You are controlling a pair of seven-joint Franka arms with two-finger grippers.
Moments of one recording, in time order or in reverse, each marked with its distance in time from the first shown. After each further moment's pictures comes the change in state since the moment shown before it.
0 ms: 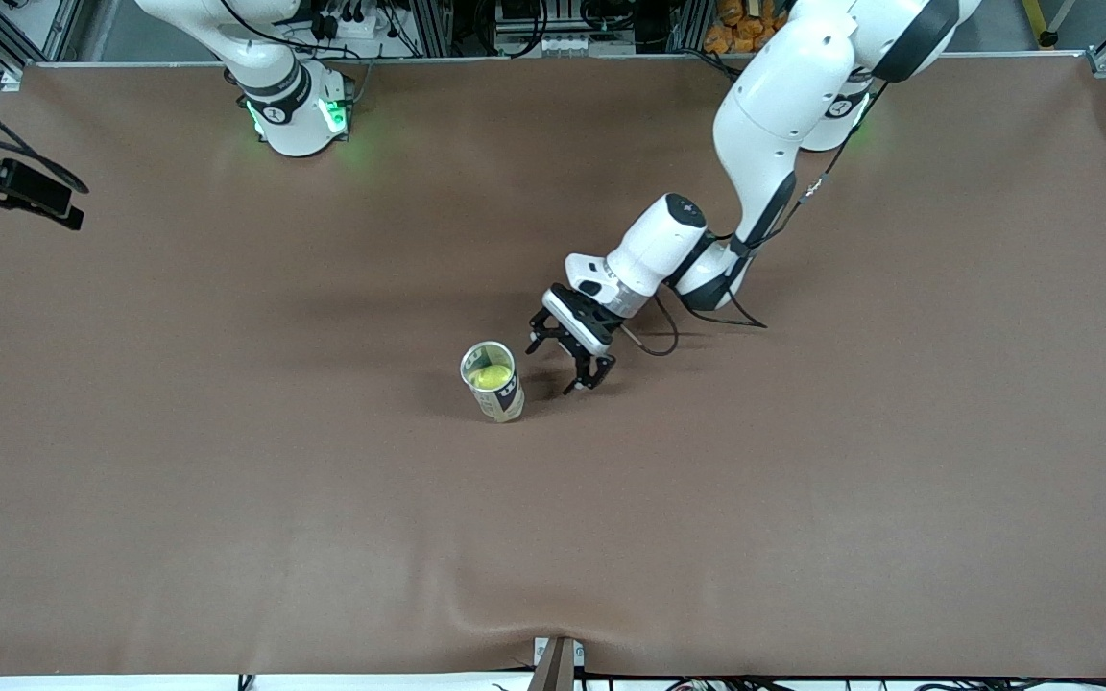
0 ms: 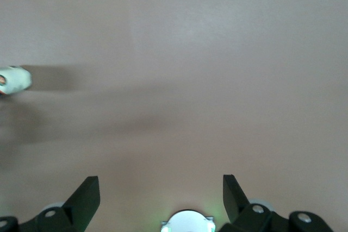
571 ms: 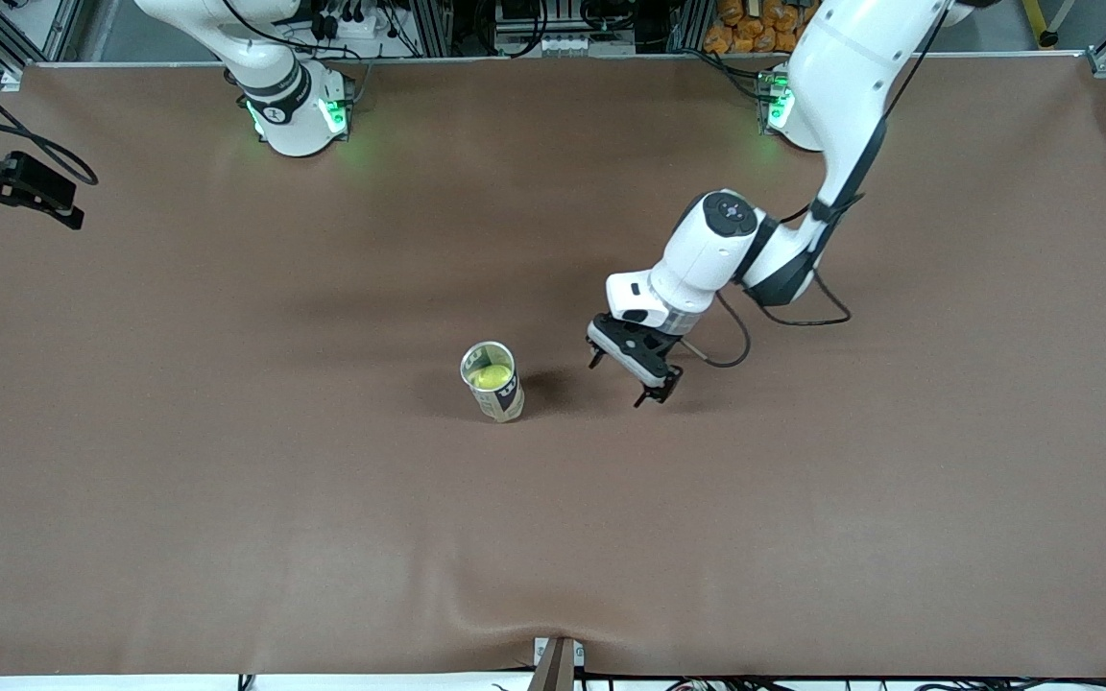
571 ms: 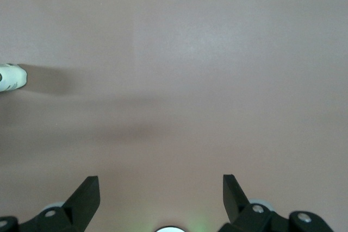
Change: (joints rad) left arm 0.142 -0.300 -0.012 -0.034 0.000 -0.623 -0.008; right arm 0.020 -0.018 -0.005 -0.031 -0.021 0.079 -0.078
